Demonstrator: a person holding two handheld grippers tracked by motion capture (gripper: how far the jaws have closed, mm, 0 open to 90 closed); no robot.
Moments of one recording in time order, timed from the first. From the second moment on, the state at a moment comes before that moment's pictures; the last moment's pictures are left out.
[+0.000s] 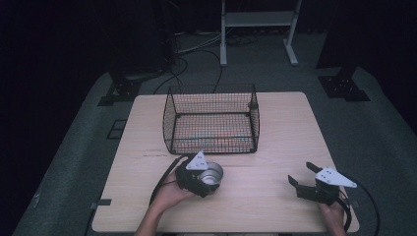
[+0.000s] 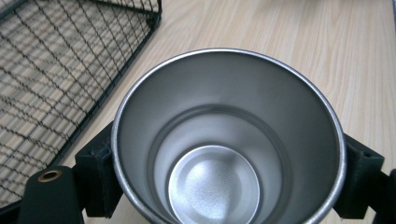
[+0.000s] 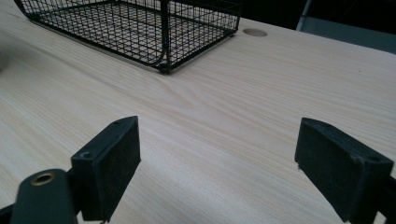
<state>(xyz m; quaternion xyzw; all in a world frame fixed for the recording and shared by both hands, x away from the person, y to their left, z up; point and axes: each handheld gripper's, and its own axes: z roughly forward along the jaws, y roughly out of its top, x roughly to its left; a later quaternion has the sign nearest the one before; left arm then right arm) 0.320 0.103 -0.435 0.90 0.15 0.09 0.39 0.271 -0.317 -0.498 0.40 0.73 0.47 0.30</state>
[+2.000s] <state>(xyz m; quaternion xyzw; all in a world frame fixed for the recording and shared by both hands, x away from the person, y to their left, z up) 0.380 0.072 -0.326 0.92 0.09 0.07 0.38 0.272 -0.317 -0.498 0.40 0.72 0.48 0.30</state>
